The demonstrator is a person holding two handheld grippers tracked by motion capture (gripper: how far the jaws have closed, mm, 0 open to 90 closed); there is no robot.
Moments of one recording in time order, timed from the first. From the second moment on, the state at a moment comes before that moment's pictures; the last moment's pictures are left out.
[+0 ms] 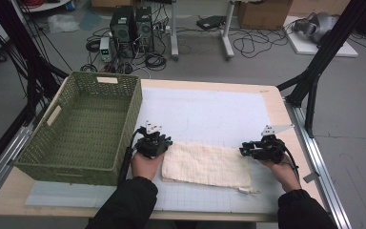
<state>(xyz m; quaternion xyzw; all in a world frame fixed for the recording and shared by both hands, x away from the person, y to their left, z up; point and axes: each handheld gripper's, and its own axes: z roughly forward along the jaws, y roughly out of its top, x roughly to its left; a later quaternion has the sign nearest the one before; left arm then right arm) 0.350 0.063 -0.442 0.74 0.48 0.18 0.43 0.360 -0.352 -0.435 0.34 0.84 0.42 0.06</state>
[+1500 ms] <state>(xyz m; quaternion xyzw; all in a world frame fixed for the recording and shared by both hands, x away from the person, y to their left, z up) 0.369 0.059 -0.440 0.73 0.49 0.16 0.45 0.379 -0.364 -0.431 0.37 0.82 0.43 0.07</state>
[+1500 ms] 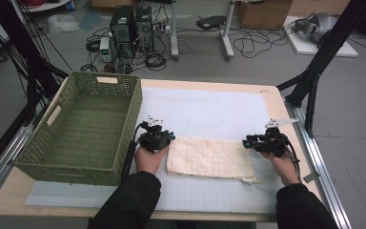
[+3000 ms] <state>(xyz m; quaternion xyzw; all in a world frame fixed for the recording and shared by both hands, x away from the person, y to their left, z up) 0.385 0.045 -0.435 0.77 0.46 0.13 0.42 0.395 -0.364 -0.437 0.37 0.83 0.42 0.07</state>
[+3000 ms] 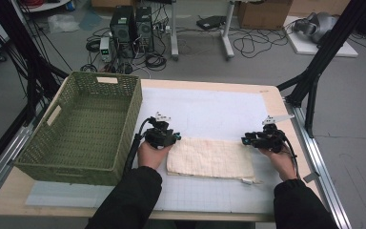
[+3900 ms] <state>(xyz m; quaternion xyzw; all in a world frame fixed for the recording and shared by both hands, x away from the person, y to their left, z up) 0.391 0.052 -0.419 0.72 0.47 0.18 0.48 0.406 -0.374 -0.412 0.37 0.81 0.46 0.05</state>
